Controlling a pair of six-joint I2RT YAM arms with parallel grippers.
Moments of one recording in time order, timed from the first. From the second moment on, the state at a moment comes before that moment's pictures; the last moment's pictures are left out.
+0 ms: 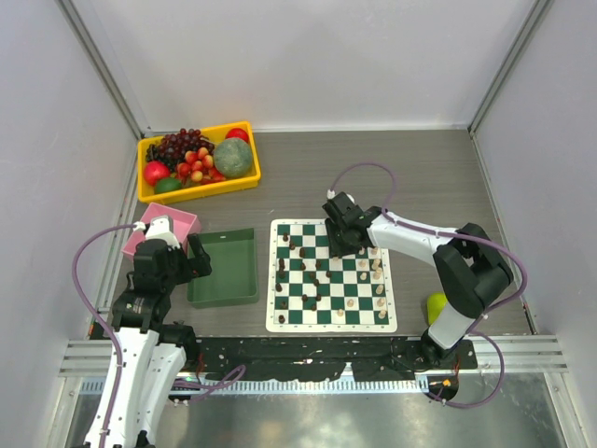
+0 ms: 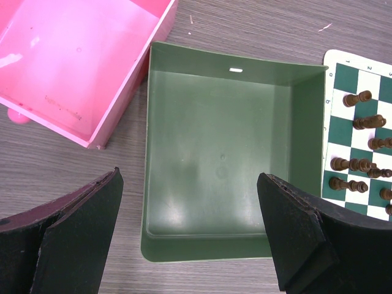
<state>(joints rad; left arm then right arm) -0.06 0.50 0.58 -0.72 -0.06 -0.29 0.69 1.67 1.03 -0.47 0.09 0.49</state>
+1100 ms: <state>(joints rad) -0.06 0.50 0.58 -0.72 -0.06 -0.29 0.69 1.66 1.03 -0.47 0.08 0.49</state>
